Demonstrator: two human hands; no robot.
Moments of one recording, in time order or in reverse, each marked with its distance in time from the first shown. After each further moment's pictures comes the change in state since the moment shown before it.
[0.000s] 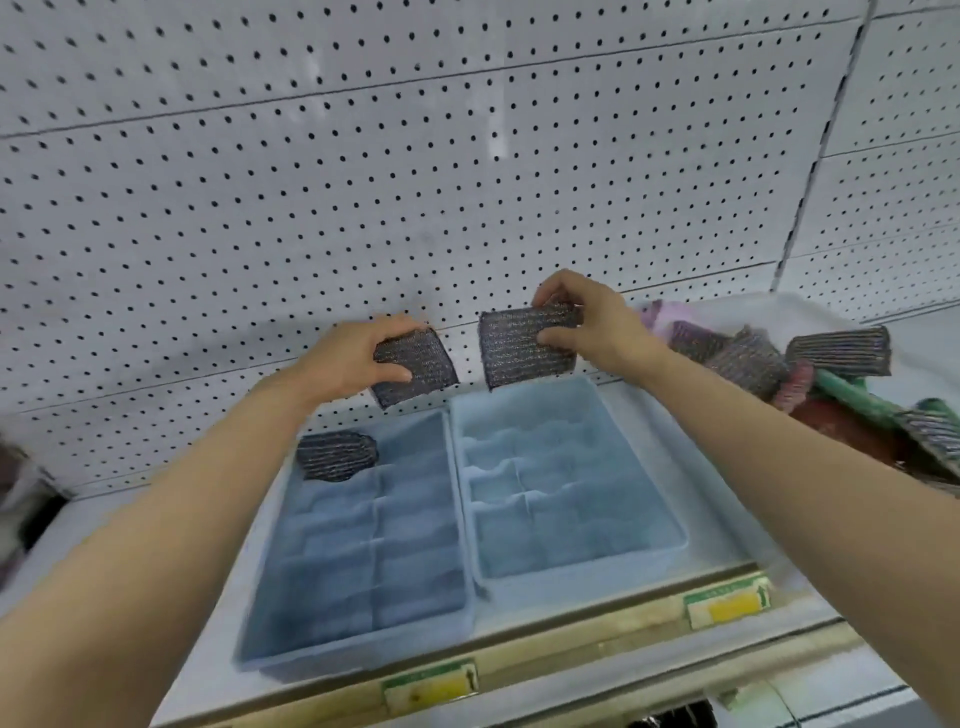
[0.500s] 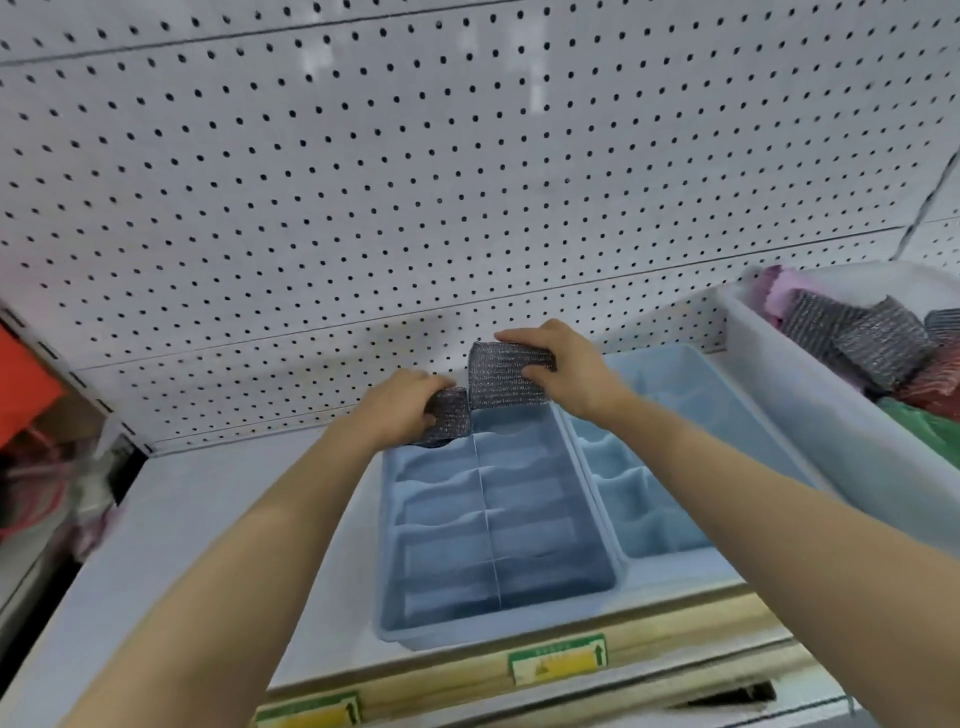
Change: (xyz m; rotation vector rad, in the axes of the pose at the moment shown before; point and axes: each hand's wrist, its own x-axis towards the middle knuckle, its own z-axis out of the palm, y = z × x) left_hand -0.052 -0.128 0.056 0.343 -0.159 -0.072; right_hand 0.012 -0.018 0.182 -0.139 -0.123 0.036
